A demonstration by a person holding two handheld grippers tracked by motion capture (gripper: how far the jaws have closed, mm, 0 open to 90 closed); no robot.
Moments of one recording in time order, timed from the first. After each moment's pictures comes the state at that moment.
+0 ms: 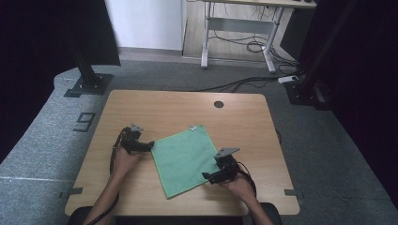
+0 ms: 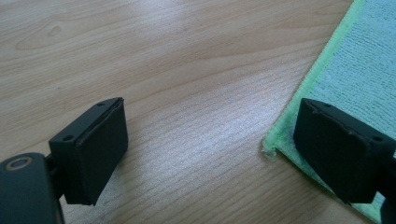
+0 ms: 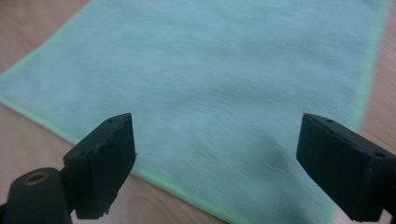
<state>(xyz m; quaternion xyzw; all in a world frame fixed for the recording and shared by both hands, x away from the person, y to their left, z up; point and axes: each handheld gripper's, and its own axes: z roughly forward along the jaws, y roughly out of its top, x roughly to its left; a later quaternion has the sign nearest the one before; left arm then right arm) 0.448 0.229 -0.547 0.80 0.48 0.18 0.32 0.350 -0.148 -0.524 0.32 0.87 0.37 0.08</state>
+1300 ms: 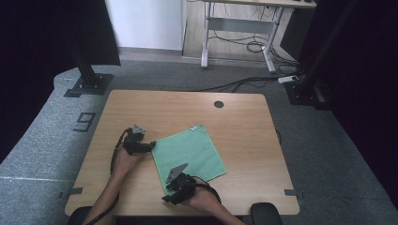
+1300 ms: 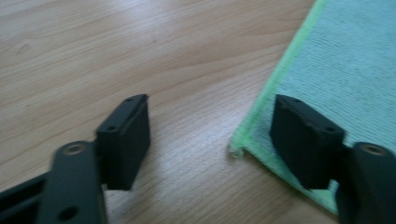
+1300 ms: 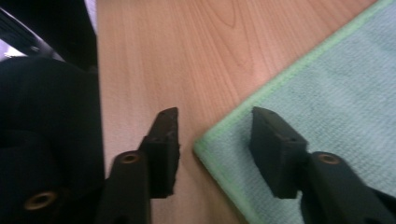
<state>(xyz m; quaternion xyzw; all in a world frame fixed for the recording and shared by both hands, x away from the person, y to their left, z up) 0.441 0.221 -0.546 0.81 0.44 0.18 0.34 0.301 -0.015 -0.534 0.13 0.93 0.35 -0.02</state>
